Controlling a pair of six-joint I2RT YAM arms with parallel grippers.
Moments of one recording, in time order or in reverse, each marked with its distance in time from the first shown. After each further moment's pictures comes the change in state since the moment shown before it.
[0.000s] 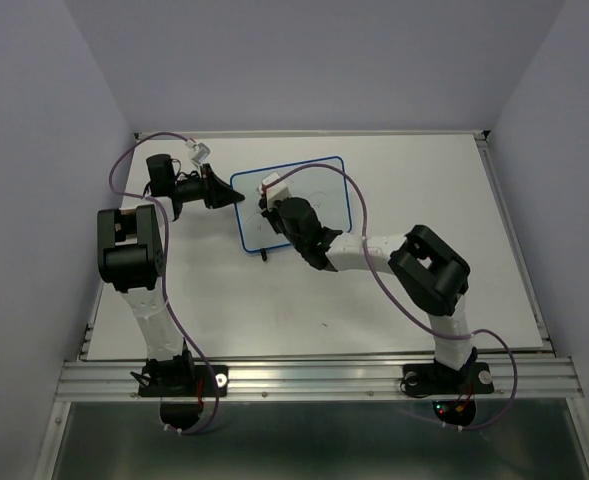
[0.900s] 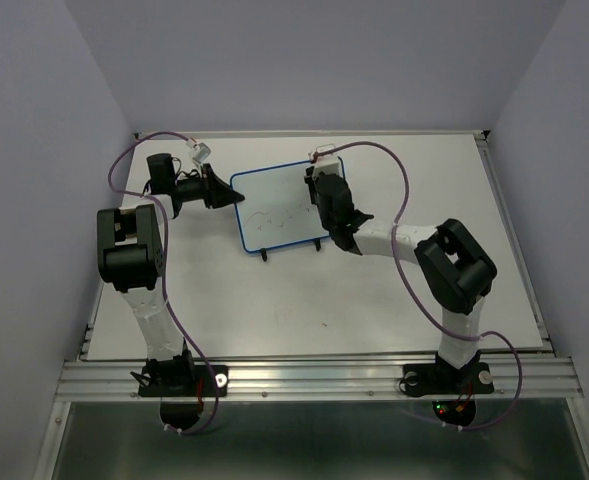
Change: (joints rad) left arm 0.000 0.000 0.024 -0.092 -0.003 0.056; right arm -0.192 -0.113 -0.087 0.049 0.167 0.117
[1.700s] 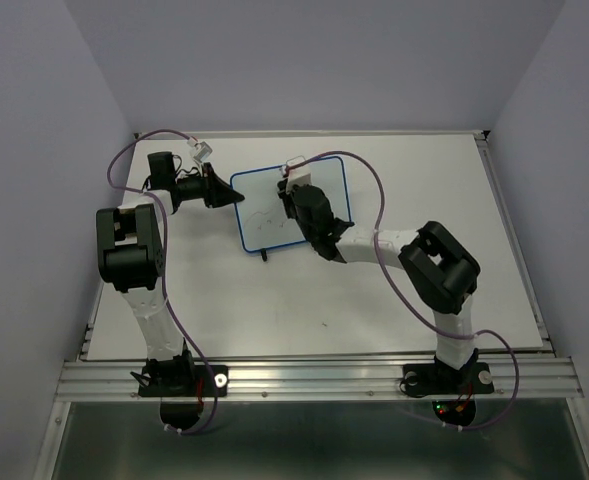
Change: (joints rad) left arm -0.001 0.000 0.054 -0.161 -0.008 0.116; right arm 0.142 0.088 0.071 -0.022 -0.077 -0.016
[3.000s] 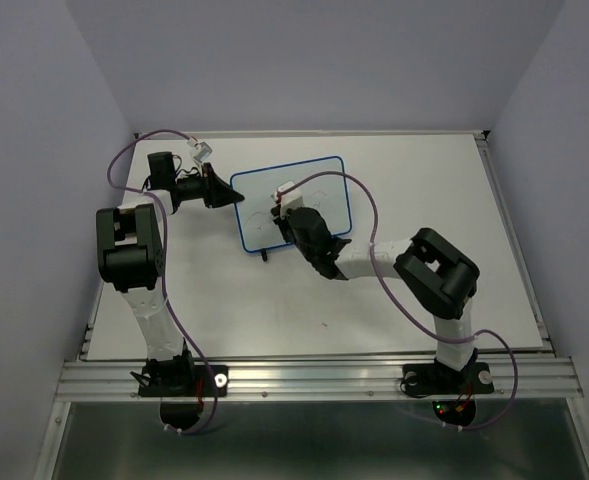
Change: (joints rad) left arm 0.001 0.000 0.001 -0.010 0.006 0.011; right arm 0.055 -0.027 -0.124 0.007 -0.053 -0.012
